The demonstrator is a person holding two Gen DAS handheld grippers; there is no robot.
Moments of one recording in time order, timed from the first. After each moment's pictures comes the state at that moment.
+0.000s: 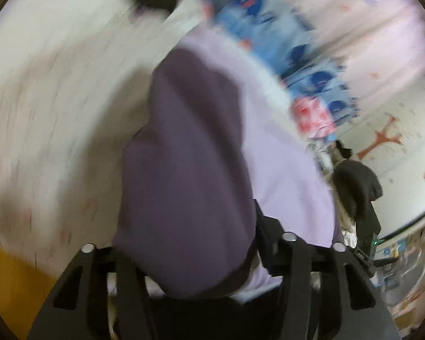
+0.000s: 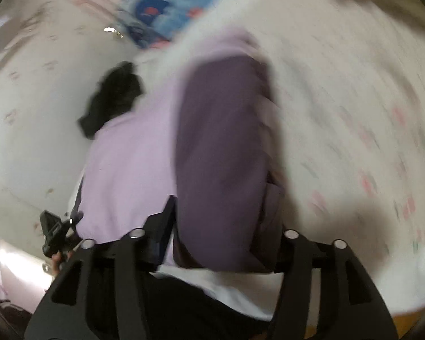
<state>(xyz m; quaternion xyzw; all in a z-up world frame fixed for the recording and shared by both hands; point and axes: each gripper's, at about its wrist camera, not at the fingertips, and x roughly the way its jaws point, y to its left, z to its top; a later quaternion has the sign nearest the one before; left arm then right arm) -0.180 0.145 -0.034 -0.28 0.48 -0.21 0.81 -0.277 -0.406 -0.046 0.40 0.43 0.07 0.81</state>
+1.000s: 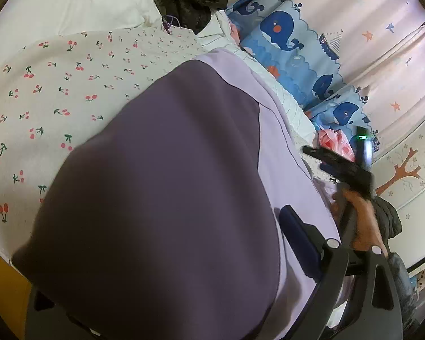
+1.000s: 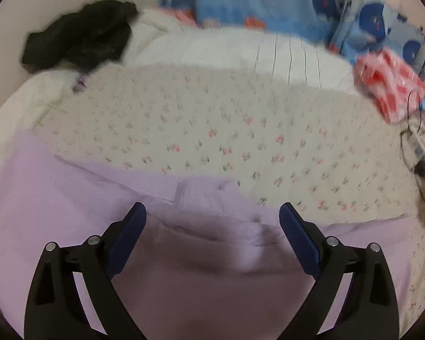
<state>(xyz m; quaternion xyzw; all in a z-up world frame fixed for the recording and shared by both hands) -0.158 0.122 -0.048 -0.29 0.41 -0.13 0.85 0.092 -0.172 -0.033 0.01 0.50 -0.02 0.87</state>
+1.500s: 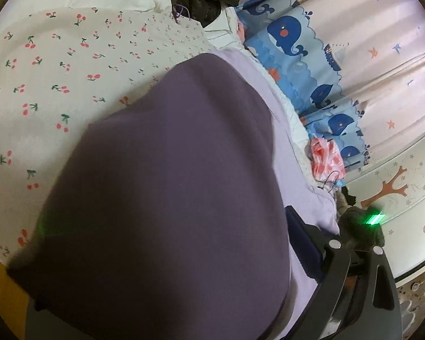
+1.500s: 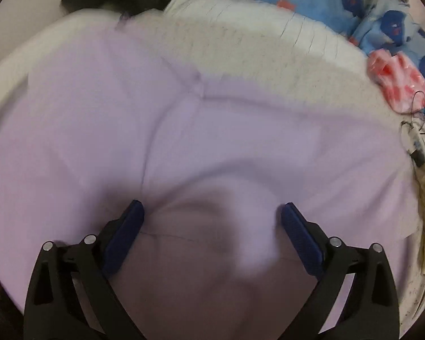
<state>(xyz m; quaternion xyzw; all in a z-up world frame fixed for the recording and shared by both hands) -0.156 0.130 -0.063 -0.35 0.41 -0.14 0.83 -0.049 -0.146 -0.030 -0.05 0.52 0.04 0.85</state>
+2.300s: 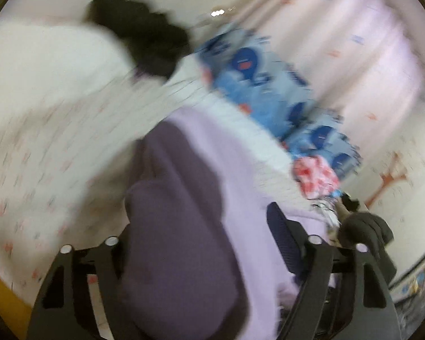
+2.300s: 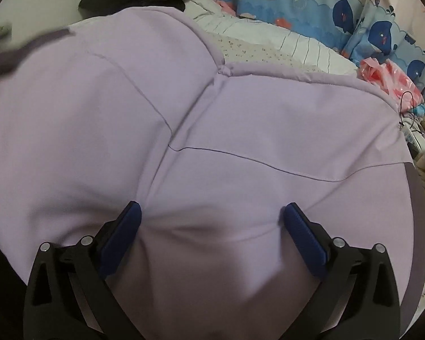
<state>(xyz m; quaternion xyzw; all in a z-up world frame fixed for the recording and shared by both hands) -0.174 0.085 0.031 -0.26 0.28 -0.16 0.91 -0.132 -0.110 -0.032 -0.06 0.46 0.03 0.89</state>
